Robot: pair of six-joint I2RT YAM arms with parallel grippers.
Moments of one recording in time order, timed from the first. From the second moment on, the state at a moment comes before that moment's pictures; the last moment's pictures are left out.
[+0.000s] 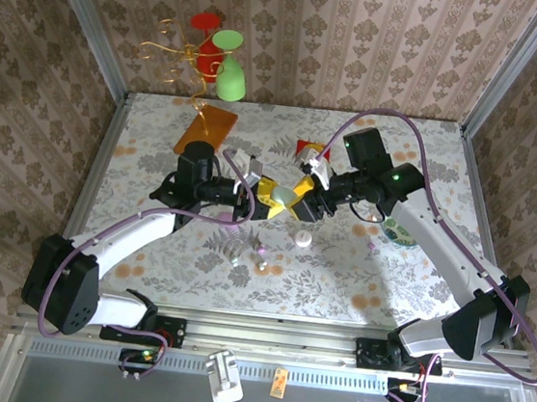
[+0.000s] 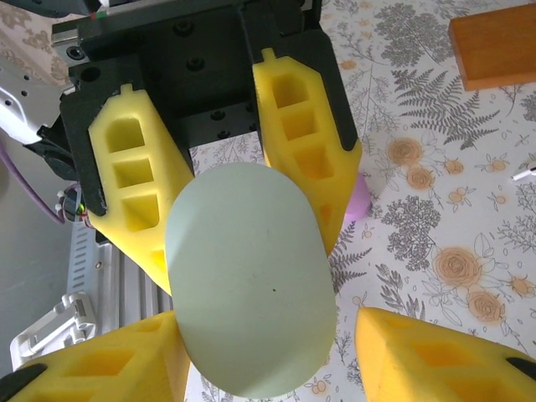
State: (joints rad) left arm -0.55 1.31 0.83 0.25 1.08 0.05; right arm 0.47 1.43 1.38 -0.81 -0.73 -0.39
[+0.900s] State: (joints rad) left arm -0.55 1.29 0.76 0.32 1.05 0.07; right arm 0.43 1.32 1.33 -0.62 -0.73 -0.28
